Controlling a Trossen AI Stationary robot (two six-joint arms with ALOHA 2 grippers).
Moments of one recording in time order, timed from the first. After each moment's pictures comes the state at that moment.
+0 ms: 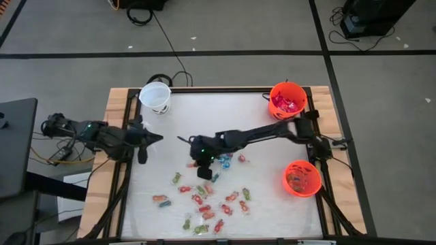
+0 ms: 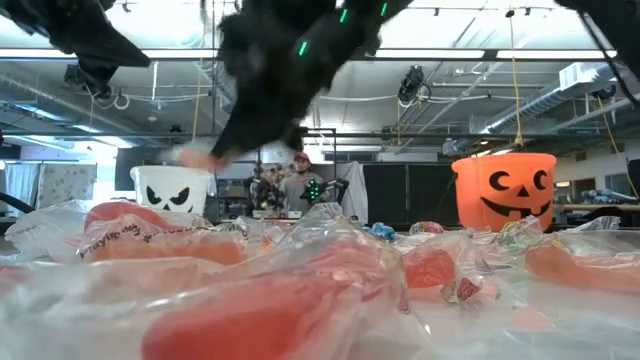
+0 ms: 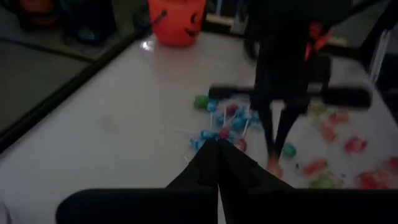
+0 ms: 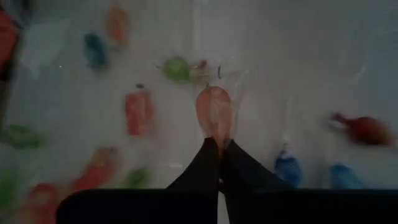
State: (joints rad) left arm -0.31 0.38 0.56 -0.61 -0.50 -0.34; right arm 0.06 2.17 1.72 -0.43 -0.19 0.24
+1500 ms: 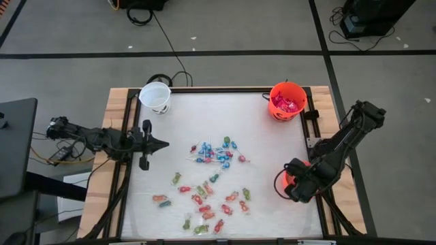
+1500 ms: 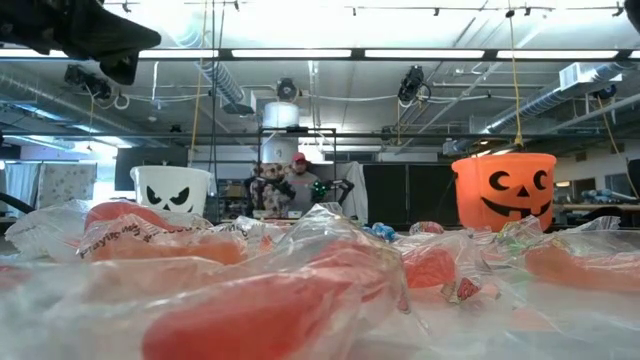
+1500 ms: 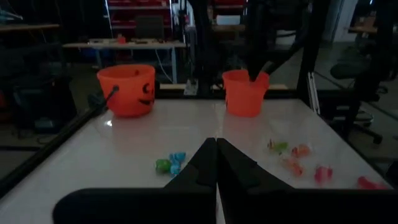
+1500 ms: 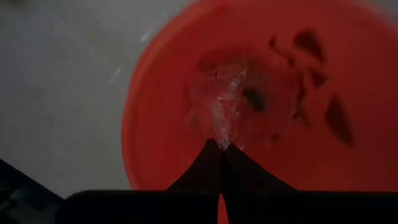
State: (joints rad) left arm -0.31 0.28 0.30 -0.09 -0.36 -0.03; right arm 0.81 1.30 1.00 -1.24 -0.02 1.68
